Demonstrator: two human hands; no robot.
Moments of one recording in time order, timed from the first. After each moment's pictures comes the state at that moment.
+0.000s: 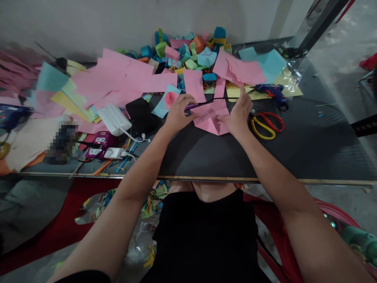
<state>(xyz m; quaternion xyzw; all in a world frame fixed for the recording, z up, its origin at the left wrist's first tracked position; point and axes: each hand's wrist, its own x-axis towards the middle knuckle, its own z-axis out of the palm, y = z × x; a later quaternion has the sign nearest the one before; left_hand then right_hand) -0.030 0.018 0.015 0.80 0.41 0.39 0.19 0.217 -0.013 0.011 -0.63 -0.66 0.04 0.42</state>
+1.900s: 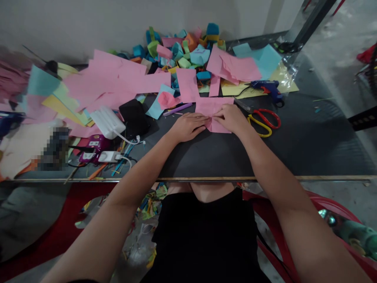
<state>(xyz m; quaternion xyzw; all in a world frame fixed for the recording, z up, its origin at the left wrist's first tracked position) -0.009 -0.009 0.011 0.94 0.29 0.17 0.11 0.235 -0.003 0.014 -0.51 -0.80 0.18 0.25</state>
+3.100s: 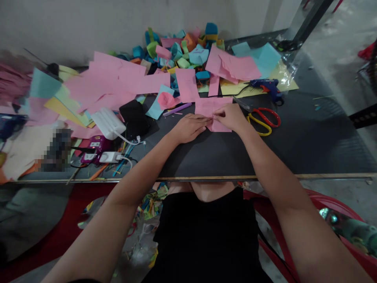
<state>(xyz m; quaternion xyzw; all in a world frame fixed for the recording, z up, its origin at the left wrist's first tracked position) -0.004 -0.015 0.020 0.95 0.29 0.09 0.11 0.230 -0.004 0.021 -0.56 -0.77 0.20 0.23</state>
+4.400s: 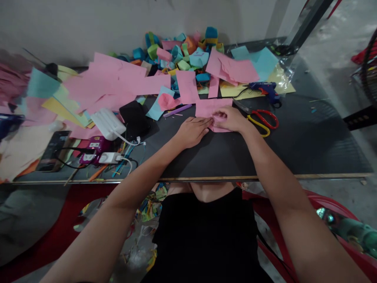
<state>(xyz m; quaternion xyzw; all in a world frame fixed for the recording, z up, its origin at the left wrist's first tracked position) 0.014 -0.037 0.023 0.93 0.36 0.08 0.06 0.245 -0.005 0.012 -0.53 -0.77 0.26 0.25</state>
